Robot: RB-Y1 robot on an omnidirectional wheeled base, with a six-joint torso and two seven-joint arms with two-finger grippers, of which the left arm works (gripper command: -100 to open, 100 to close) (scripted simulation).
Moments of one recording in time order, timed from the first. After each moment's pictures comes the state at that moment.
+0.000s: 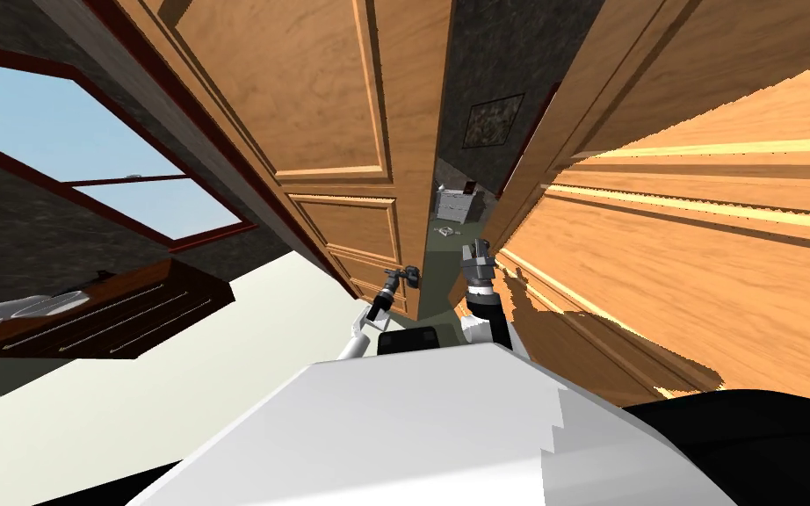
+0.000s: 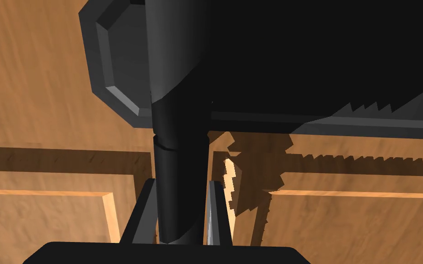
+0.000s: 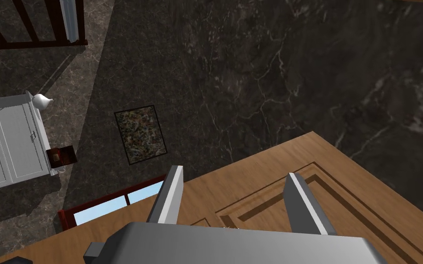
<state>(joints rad) -0.02 0.08 -0.44 -1.29 0.03 -0.30 0.05</state>
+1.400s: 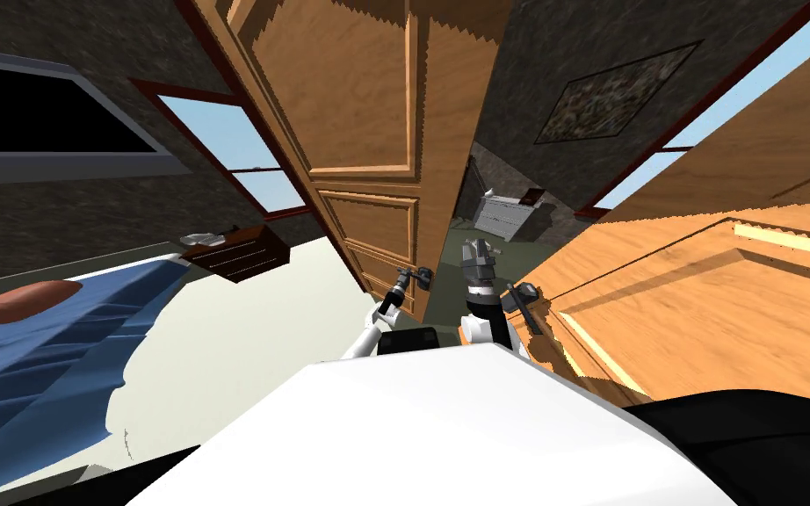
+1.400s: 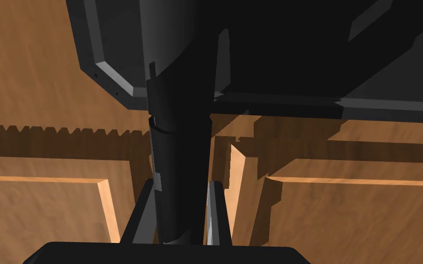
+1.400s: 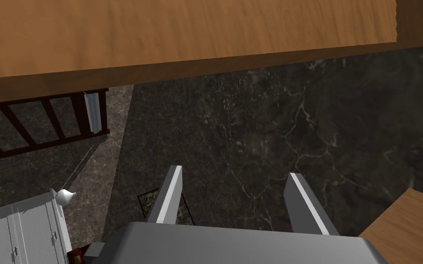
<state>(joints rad) -0.14 0.00 -0.52 -1.14 0.17 -0.31 -0.11</state>
